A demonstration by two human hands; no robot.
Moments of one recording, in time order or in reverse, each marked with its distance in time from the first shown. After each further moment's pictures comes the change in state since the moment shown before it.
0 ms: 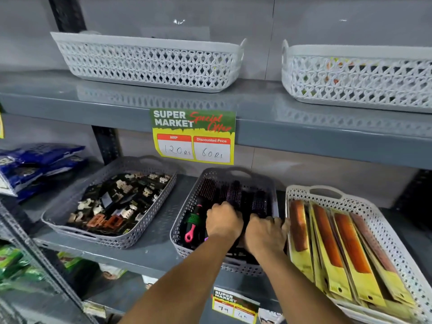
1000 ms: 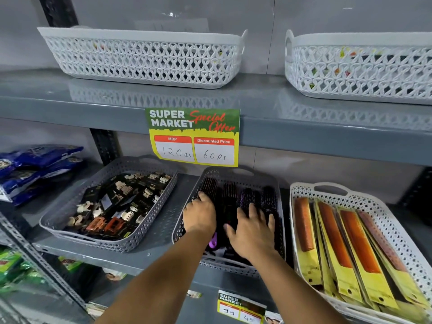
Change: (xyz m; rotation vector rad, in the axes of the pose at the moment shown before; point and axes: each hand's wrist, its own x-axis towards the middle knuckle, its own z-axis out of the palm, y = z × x) left_hand 0.035 -0.052 -0.016 0.423 0.027 0.035; right_hand 0.004 -0.023 0.024 0.129 0.029 -0.220
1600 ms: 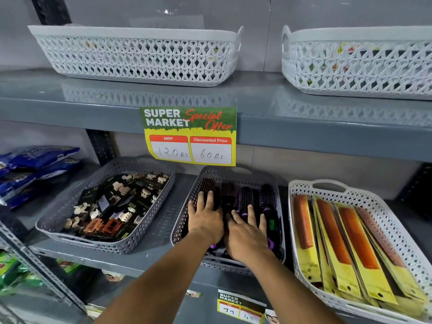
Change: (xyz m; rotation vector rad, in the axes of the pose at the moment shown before) left_hand -0.002 0.001 0.017 0.156 -0.182 0.276; right_hand -0.001 -0.005 0.006 -0.015 -0.213 -0.126
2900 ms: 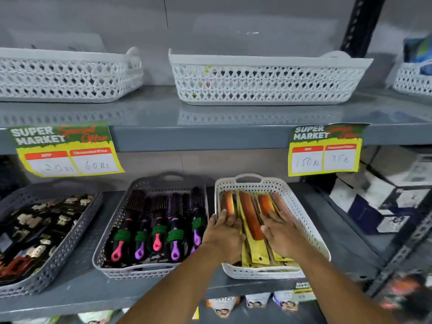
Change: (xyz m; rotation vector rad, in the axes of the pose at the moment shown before) left_hand -0.059 0.191 -0.030 0.054 -0.077 0.538; right_hand -0.118 0.229 -0.045 0.043 0.057 0.295
